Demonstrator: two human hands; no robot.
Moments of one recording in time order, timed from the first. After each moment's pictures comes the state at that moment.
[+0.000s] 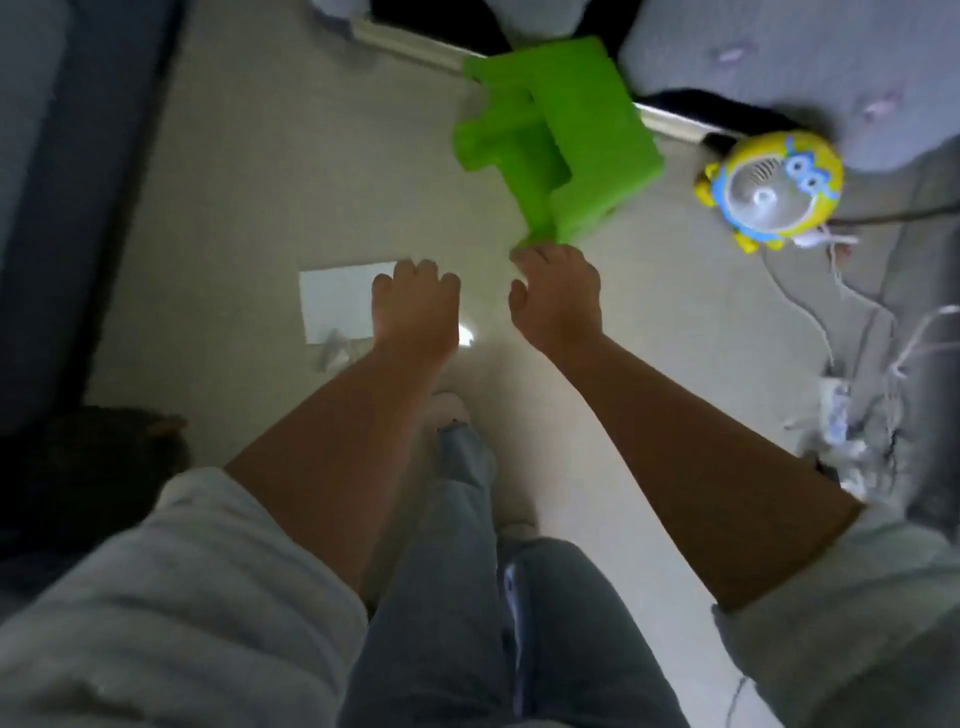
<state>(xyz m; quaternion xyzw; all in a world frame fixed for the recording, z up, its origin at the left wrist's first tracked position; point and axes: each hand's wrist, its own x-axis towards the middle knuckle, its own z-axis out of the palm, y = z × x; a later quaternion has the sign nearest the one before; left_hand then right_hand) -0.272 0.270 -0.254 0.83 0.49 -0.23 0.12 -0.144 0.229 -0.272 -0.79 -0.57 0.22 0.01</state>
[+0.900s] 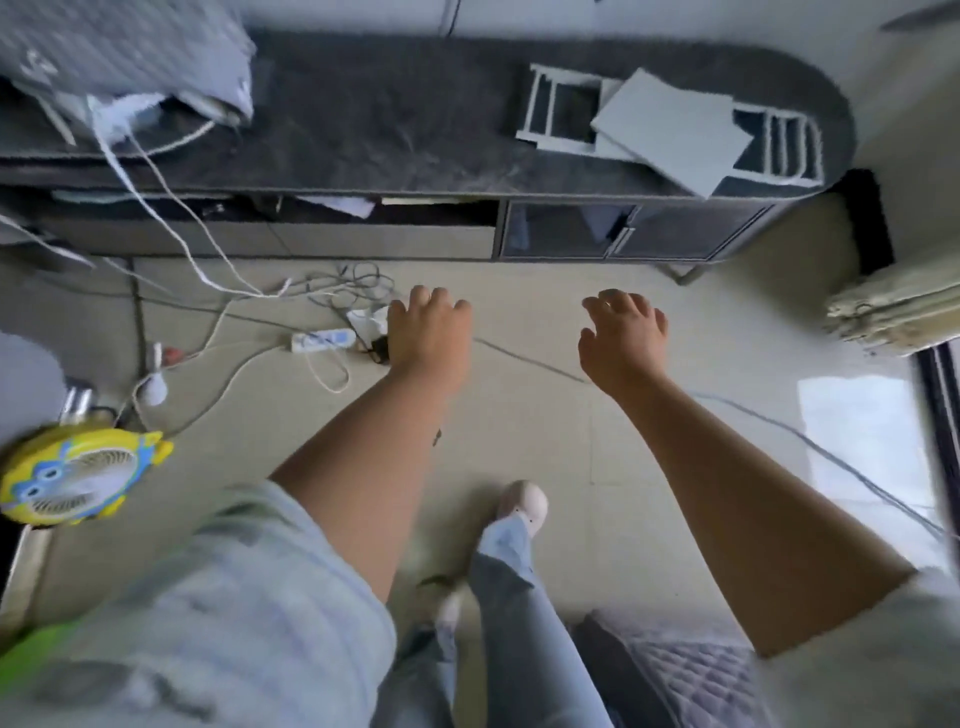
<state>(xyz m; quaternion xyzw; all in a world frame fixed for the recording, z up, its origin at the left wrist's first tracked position) 0.170 -0.386 -0.159 0.93 -0.34 -0.14 -0.08 0.064 -0.537 -0.178 -0.94 0.32 0.08 0.13</state>
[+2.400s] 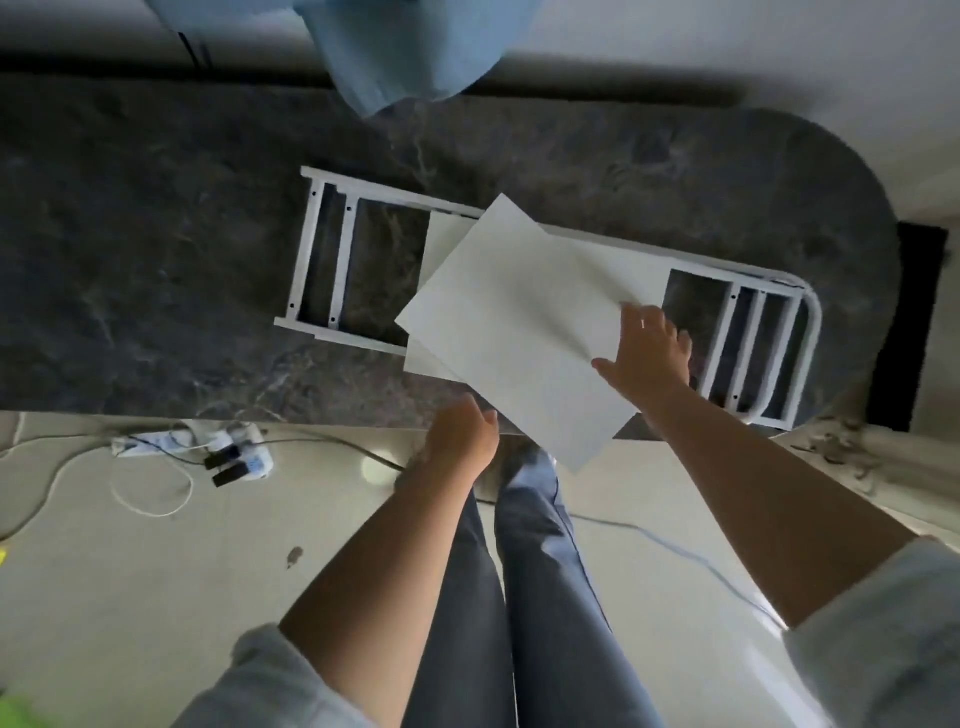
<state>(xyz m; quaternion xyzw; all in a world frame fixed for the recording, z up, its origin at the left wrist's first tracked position) 0.358 -0.933 -0.362 0.85 -0.05 -0.51 0.06 0.310 -1.114 -0.382 -0.87 0.34 0.34 0.12</state>
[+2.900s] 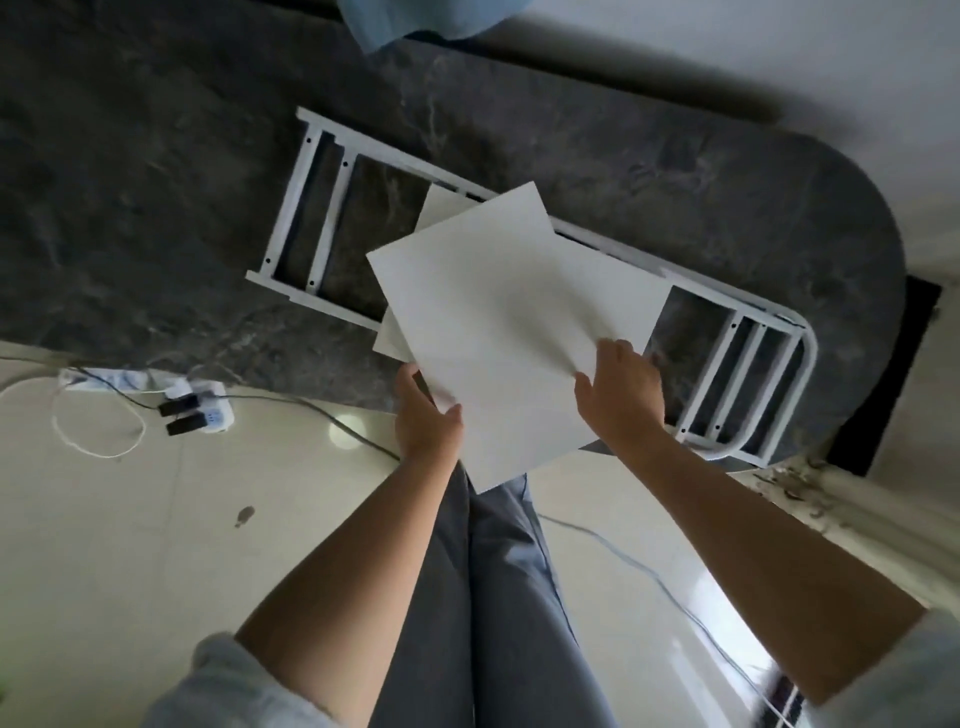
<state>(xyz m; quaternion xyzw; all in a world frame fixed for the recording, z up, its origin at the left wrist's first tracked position) 0.344 -0.933 -0.380 0.83 0.26 -0.37 0.33 0.300 -1.106 -0.389 -0.91 0.24 0.30 0.12</state>
